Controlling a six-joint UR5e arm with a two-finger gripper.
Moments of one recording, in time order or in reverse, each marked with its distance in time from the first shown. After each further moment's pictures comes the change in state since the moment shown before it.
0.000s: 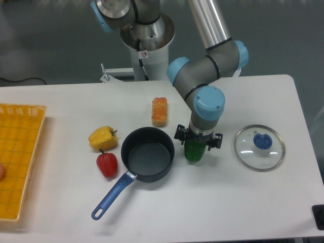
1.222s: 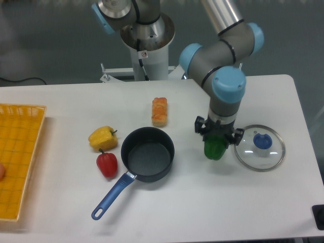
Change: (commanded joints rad) arm 0.123 0.104 0.075 -0.047 0.000 0.377
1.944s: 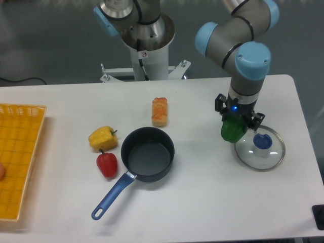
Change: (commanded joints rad) arm 0.072 0.023 0.069 -0.127 0.048 0.307
